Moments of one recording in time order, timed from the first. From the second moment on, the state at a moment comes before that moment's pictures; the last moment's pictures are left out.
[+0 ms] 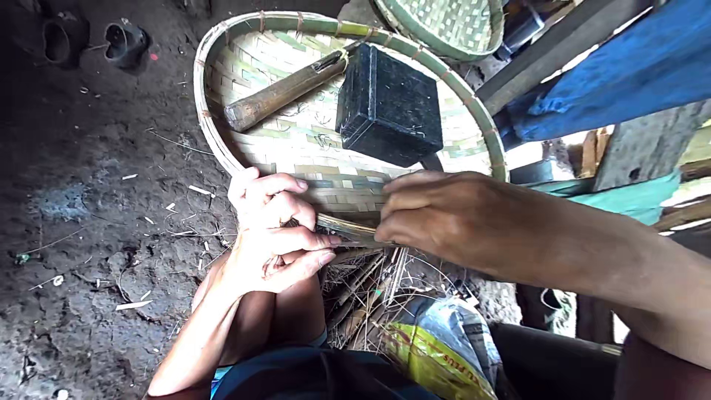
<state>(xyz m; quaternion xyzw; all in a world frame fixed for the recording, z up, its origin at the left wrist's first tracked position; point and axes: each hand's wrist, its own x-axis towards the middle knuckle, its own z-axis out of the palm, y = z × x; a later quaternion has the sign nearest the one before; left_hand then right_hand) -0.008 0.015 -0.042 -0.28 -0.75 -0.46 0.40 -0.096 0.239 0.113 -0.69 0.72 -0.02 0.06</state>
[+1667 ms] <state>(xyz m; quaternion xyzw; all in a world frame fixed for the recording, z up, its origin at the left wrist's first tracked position) -0.010 0.044 0.029 -0.32 -0.87 -0.11 0.35 -0.028 0.246 -0.008 -0.36 0.79 -0.20 -0.46</state>
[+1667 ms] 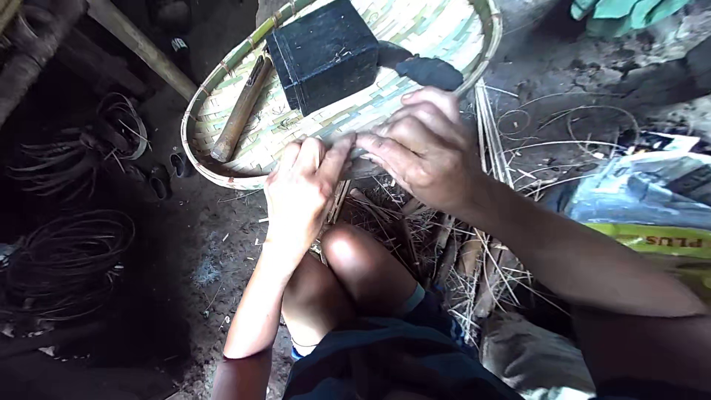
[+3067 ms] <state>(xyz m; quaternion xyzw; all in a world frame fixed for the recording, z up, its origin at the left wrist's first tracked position) -0.025 0.027 0.040 -0.39 -0.86 -0.12 0.30 -0.054 0.282 0.037 -0.43 0.83 -0.29 -0.19</state>
